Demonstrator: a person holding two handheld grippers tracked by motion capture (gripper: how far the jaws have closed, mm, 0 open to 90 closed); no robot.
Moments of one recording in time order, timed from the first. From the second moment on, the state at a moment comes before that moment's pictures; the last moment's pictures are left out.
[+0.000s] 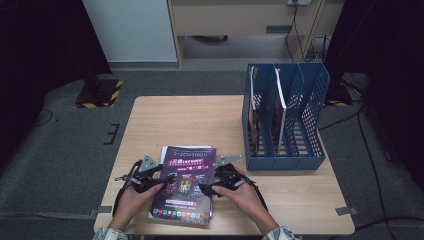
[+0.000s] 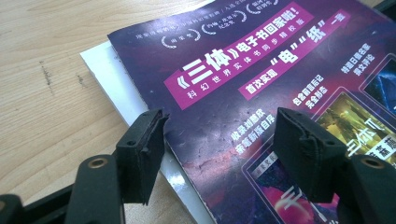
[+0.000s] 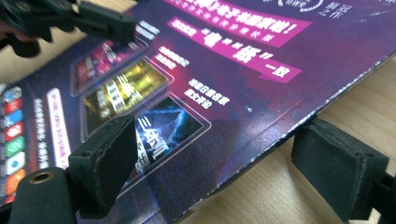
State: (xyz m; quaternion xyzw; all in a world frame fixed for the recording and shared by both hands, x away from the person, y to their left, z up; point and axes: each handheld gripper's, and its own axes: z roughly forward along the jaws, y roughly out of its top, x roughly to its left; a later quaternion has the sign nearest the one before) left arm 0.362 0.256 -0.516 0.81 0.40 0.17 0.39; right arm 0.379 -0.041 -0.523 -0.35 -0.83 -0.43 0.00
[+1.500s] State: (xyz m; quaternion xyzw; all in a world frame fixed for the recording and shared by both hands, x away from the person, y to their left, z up) left arm 0.362 0.260 -0.517 0.81 0.41 0.16 0.39; right arm 0.420 0.016 -0.513 -0.37 -0.83 -0.42 0.02
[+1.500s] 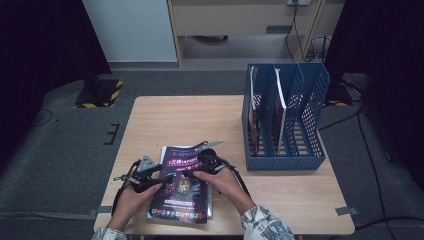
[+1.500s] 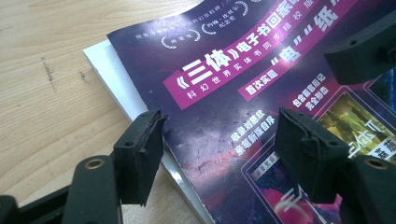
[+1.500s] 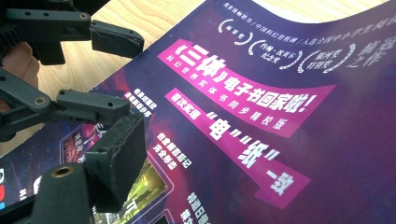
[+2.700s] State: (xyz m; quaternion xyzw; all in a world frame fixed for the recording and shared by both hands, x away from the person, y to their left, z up) left arm 0.364 0.254 -0.515 0.81 0.40 0.17 0.39; right arm 0.418 0.017 -0.486 -0.38 -0.81 -0.44 -0.04
